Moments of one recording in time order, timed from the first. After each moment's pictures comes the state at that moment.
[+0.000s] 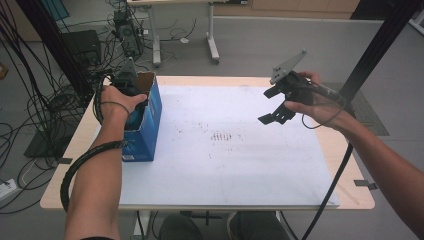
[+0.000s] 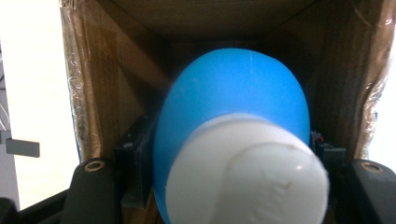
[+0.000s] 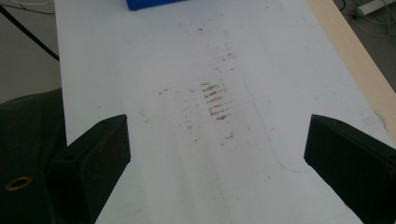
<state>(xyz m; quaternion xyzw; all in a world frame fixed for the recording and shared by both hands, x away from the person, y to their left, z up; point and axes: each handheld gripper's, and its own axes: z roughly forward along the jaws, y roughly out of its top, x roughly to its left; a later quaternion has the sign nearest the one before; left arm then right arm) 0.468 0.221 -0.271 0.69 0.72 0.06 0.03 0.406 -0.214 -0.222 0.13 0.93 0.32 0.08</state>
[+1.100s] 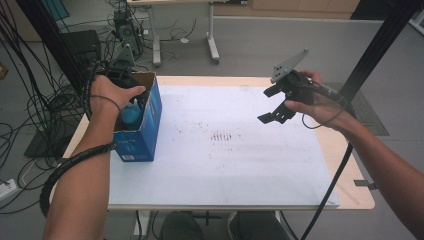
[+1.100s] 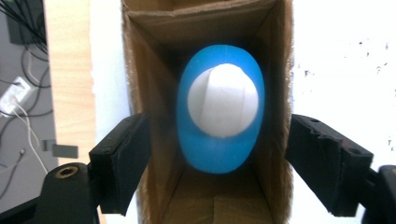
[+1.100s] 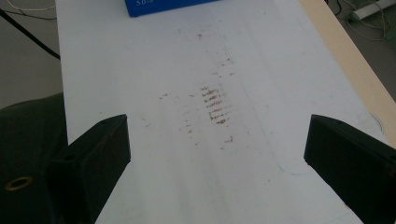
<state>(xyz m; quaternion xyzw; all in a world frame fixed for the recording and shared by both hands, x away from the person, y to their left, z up) 0.441 0.209 -0.212 0.72 0.68 0.11 0.04 0.403 -0.214 -0.218 0.14 0.93 0.33 0.09</state>
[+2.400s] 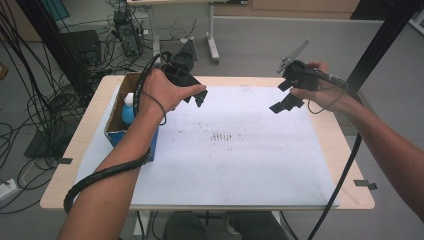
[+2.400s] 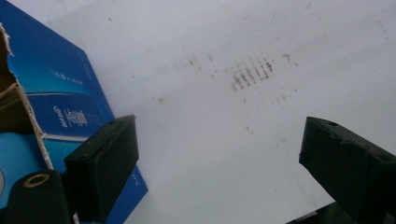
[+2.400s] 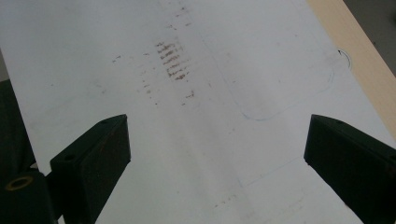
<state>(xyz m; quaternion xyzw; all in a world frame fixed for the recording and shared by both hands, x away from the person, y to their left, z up) 0.419 0.072 -0.190 0.83 0.54 0.09 0.13 0.448 -0.240 -0.221 0.21 0.94 0.25 0.09</state>
